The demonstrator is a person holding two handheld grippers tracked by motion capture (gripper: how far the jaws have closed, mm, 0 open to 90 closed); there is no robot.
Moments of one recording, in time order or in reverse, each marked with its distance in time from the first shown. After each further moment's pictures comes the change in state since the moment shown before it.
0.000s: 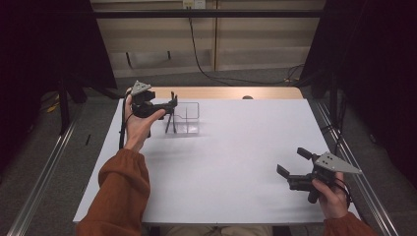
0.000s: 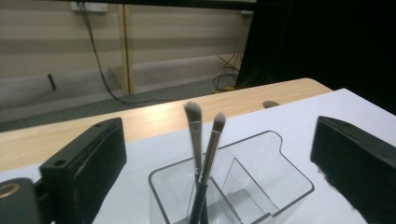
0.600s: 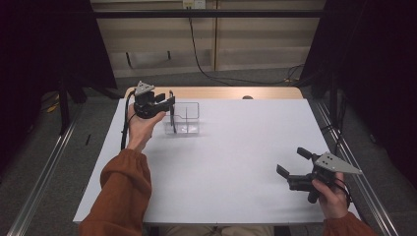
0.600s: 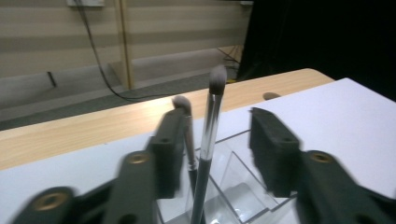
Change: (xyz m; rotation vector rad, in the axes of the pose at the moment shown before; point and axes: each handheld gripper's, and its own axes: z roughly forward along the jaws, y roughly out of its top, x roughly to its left) left arm -0.004 -0.001 0.004 0.024 0.032 0.007; right arm 0.002 0.002 0.000 -0.006 0.006 -0.004
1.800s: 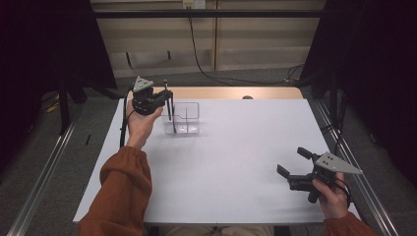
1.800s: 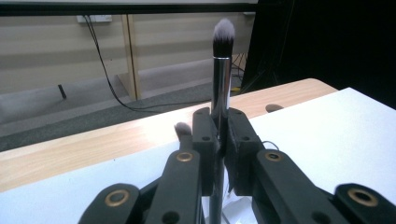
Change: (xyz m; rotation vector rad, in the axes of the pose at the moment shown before) left arm -0.003 0.013 -0.007 -0.016 0.003 0.028; right arm 0.000 0.000 0.000 -0.002 -0.001 -0.005
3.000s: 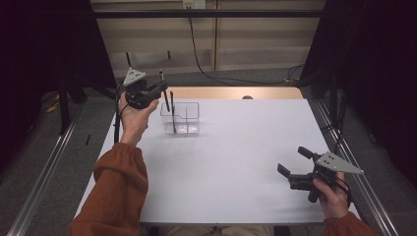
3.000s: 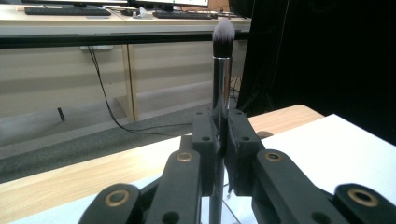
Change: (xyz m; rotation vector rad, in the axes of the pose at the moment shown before) left arm -0.007 0.029 -0.023 -0.103 -0.013 0.014; right arm -0.001 0.001 0.000 -0.009 -0.008 0.013
